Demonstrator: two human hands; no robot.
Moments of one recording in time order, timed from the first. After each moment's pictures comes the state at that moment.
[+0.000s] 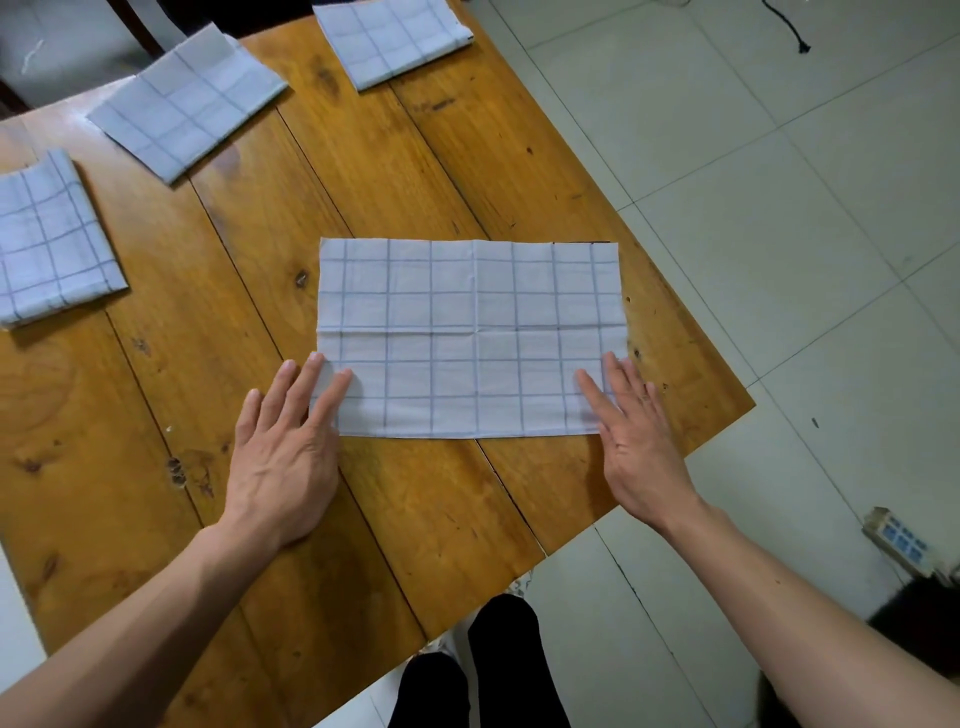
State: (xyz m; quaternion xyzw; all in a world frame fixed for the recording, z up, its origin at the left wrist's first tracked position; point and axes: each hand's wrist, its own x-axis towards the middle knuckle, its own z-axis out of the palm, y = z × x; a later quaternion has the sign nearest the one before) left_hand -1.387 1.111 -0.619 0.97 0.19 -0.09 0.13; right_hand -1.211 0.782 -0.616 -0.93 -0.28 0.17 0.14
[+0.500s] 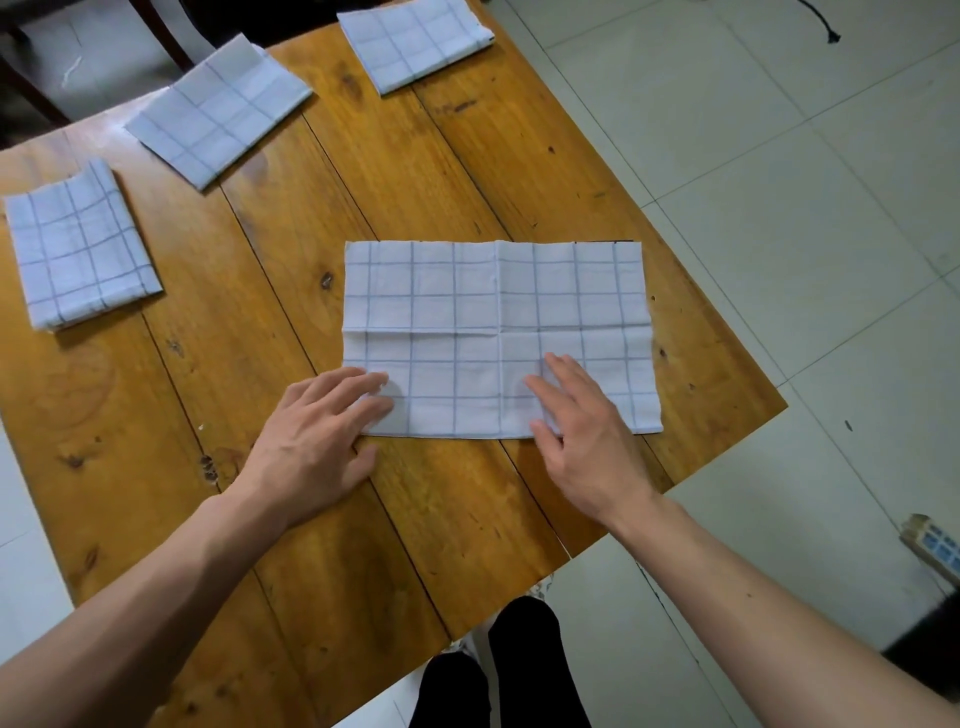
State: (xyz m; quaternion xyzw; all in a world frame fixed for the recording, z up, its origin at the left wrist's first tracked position) left_hand -1.369 1.129 -0.593 0.99 0.01 -0.09 0.14; right_hand -1.237 0.858 -0.589 -0.91 -0.29 0.19 0.21
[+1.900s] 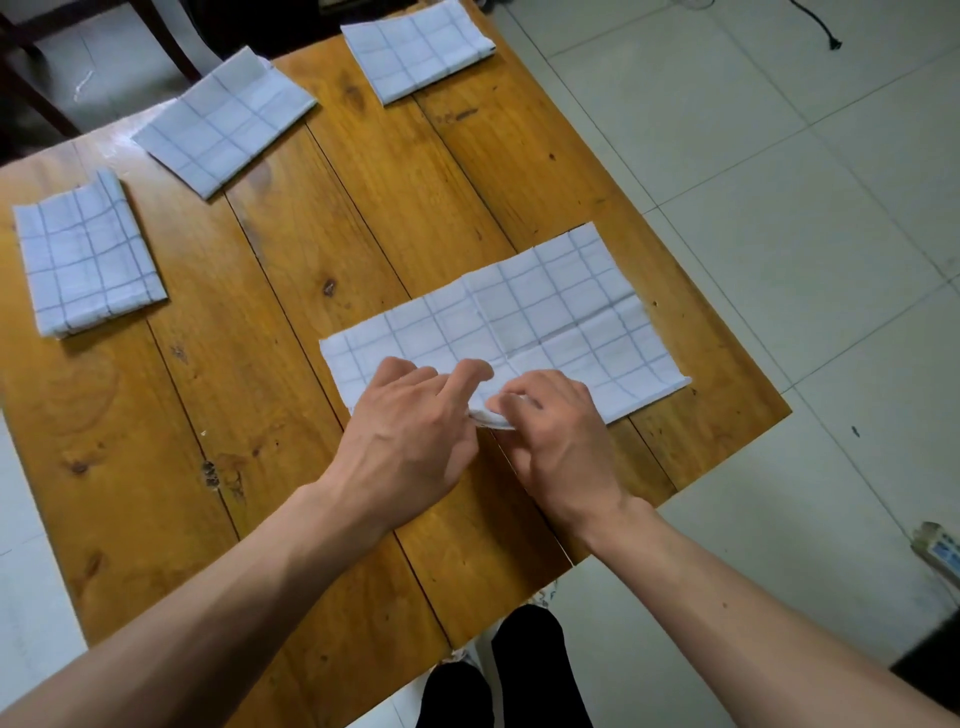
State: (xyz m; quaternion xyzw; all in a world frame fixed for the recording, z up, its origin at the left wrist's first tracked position) left_hand -1.318 1.051 -0.532 0.98 -0.01 0.02 0.19; right_hand -1.246 0.887 -0.575 -0.89 -0.40 0.03 0.24
